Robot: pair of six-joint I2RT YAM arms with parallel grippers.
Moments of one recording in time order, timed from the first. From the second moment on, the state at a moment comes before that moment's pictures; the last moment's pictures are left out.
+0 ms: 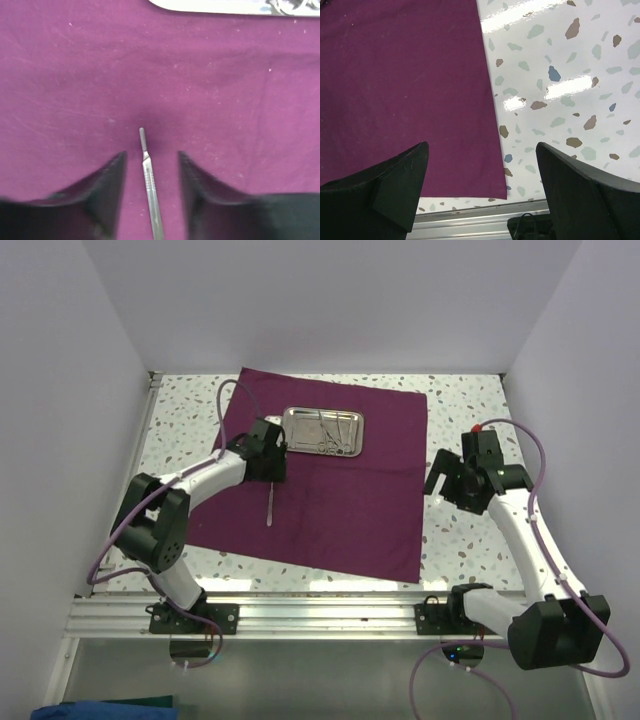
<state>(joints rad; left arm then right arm) -0.45 1.69 1.09 -0.38 -0.14 -0.36 0.09 1.11 0.99 -0.92 0.05 0.49</state>
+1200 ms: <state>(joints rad) -0.35 2.51 2.17 -0.47 -0.10 -0.31 0.09 1.05 1.03 -1.05 0.17 0.52</state>
